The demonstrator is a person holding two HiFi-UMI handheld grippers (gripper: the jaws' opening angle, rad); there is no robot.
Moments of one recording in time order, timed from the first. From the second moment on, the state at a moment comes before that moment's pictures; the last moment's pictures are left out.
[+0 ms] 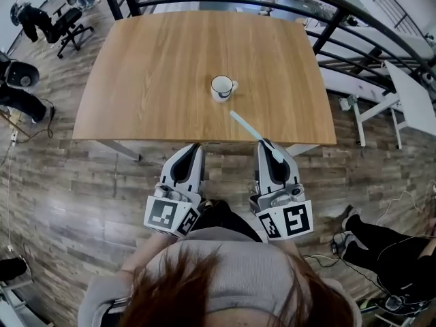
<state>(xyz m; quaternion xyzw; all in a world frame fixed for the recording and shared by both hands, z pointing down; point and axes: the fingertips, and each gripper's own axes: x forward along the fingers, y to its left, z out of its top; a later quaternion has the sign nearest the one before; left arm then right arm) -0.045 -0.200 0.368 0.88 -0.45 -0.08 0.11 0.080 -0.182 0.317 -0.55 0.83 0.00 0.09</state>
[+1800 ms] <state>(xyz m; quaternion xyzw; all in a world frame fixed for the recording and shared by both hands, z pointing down) -0.134 -0.204 0.390 0.79 -0.60 -0.07 0.12 0.051 -0.435 0.512 -0.51 0.84 -0.04 -0.18</state>
